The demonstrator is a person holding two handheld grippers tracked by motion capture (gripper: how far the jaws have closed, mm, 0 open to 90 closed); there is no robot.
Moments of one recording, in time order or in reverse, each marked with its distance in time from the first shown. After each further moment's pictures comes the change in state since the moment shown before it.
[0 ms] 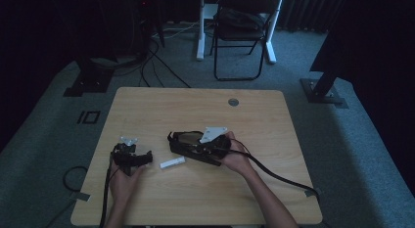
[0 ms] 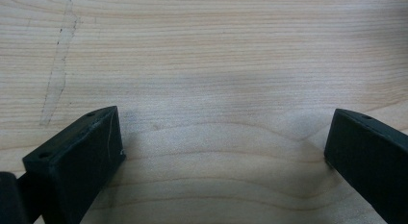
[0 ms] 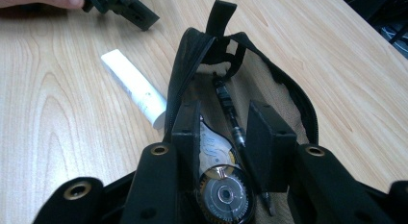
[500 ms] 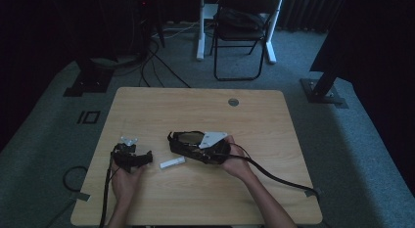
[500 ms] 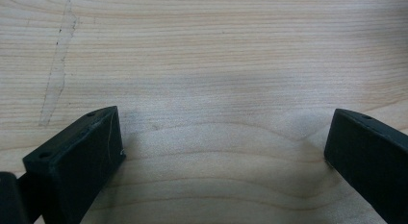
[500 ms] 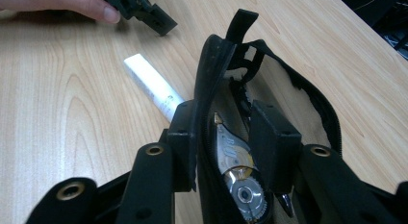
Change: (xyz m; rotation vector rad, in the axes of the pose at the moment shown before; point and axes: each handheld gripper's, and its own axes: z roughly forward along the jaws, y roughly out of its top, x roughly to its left) left arm 0.000 0.000 0.000 -0.001 -0.002 0.001; right arm 0.016 0.000 -0.006 -0.019 0.010 -0.015
